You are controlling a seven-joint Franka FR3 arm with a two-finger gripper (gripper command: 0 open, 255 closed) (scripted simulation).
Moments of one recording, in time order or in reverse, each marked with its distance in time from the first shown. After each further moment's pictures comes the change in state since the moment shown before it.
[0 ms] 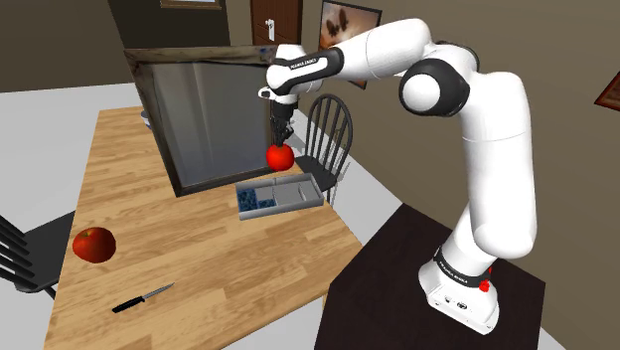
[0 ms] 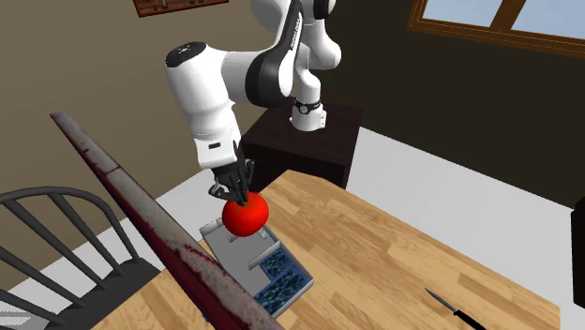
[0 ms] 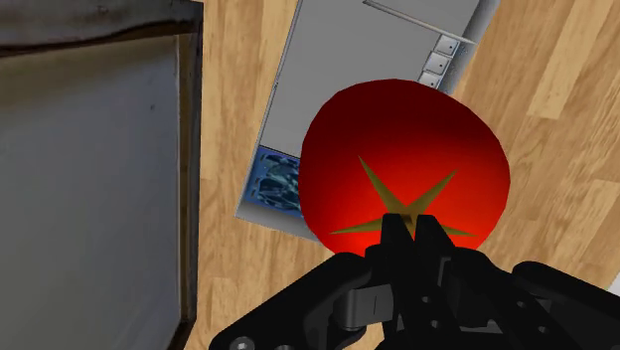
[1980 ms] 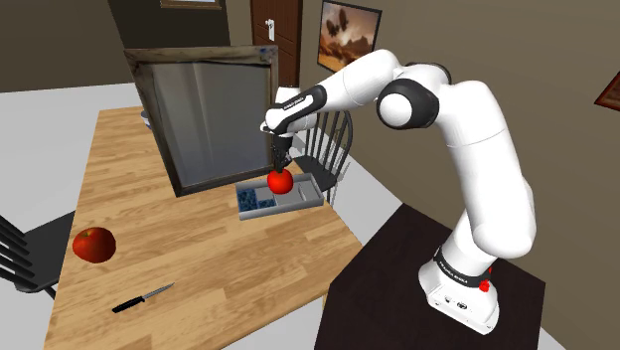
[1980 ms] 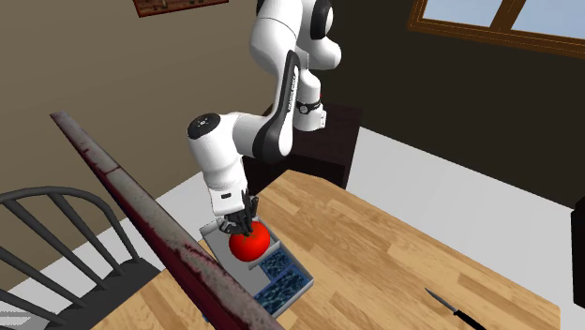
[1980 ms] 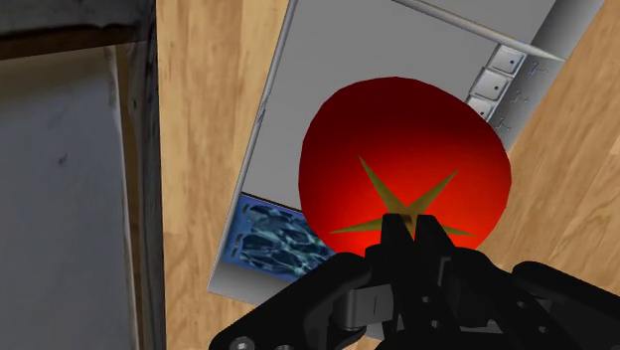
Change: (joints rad) arm -0.016 0.176 0.029 -0.064 0.051 0.237 -0.061
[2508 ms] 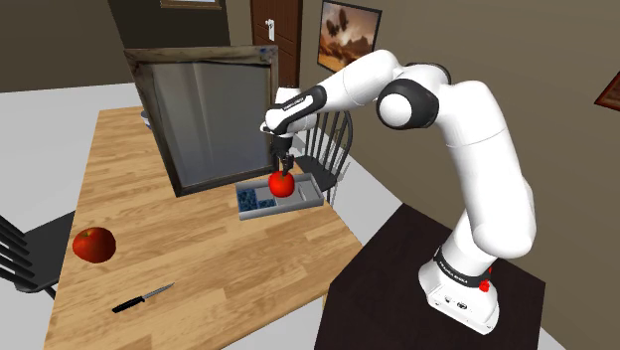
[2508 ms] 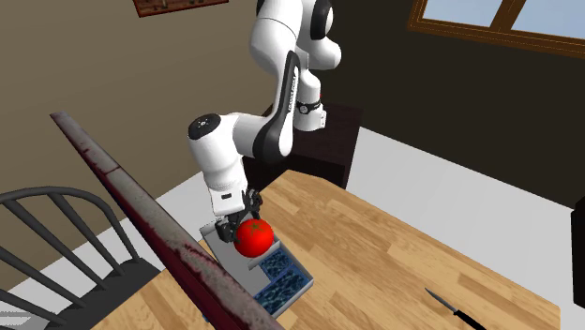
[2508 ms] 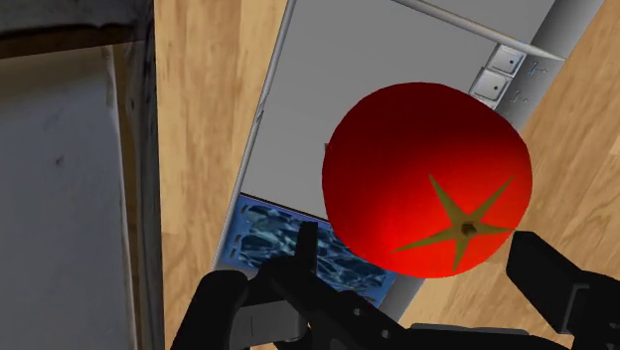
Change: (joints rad) arm 0.000 0.002 0.000 0.000 0.000 0.000 0.001
